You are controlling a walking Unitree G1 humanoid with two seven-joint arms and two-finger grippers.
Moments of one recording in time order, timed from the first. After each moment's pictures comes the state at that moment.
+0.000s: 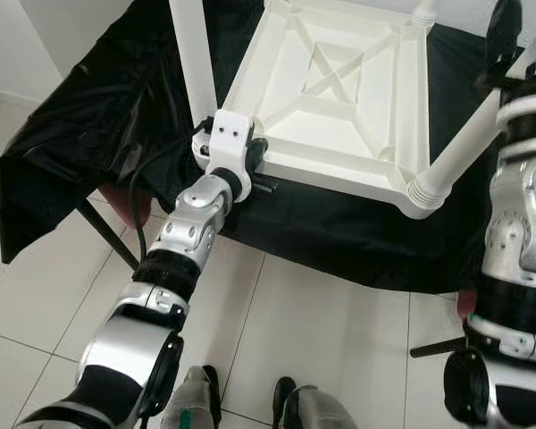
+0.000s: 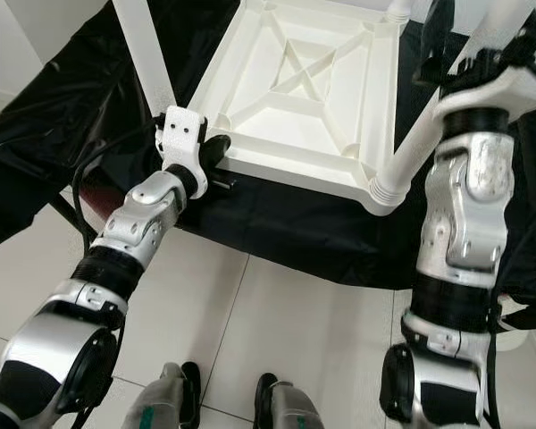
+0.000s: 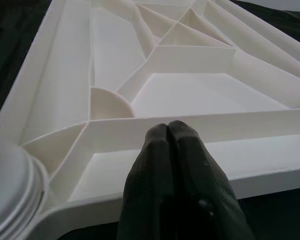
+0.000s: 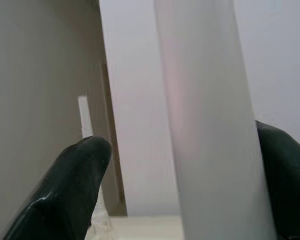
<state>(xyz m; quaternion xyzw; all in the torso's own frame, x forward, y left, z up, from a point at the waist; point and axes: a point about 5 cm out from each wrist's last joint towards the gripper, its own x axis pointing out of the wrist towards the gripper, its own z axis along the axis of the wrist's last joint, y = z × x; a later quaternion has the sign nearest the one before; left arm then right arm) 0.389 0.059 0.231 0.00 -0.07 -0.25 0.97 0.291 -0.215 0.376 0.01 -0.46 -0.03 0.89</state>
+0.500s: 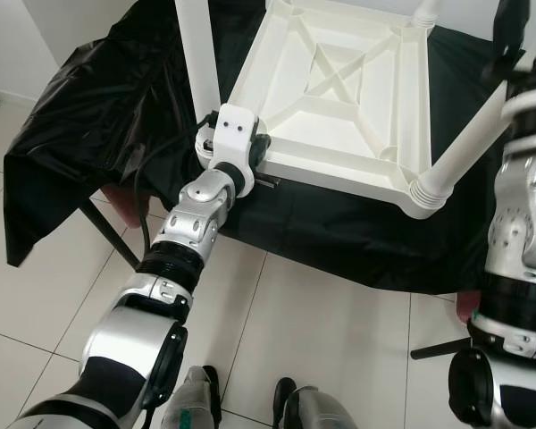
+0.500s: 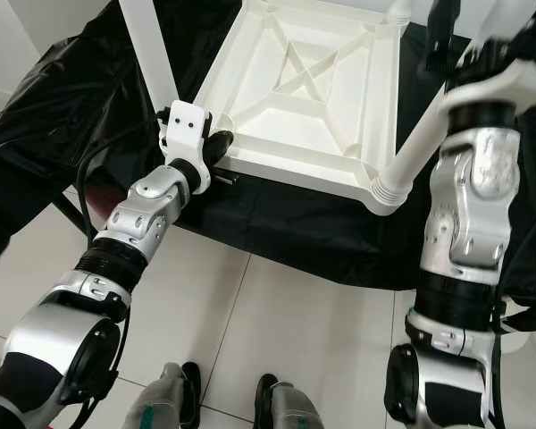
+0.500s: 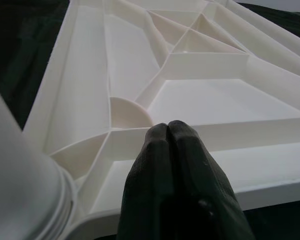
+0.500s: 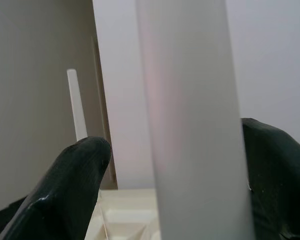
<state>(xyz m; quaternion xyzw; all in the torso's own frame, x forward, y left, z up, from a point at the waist) 0.393 0.066 0.237 0.01 -0.08 -0.24 0.97 0.295 -0.225 0.348 0.00 -0.42 -0.04 0.91</state>
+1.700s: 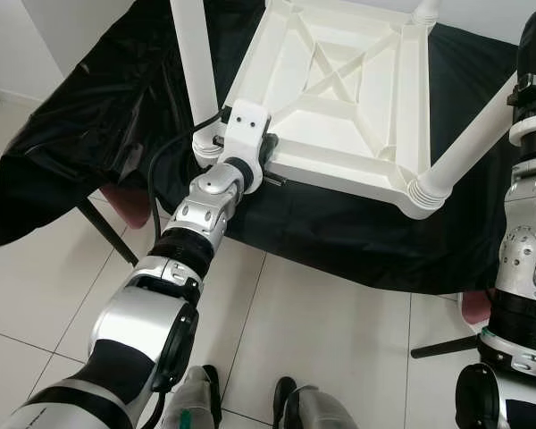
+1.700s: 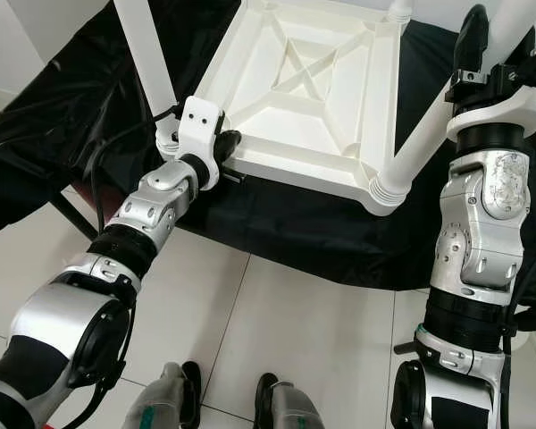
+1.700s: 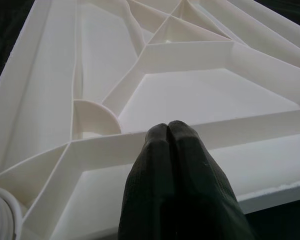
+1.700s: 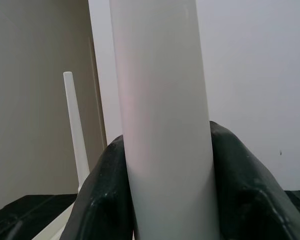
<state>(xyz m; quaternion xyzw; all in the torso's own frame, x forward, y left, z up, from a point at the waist) 0.402 0.050 0.240 0.04 -0.06 -0.25 0.97 0.284 -0.230 0.351 -0.01 -0.42 -0.04 0.91</state>
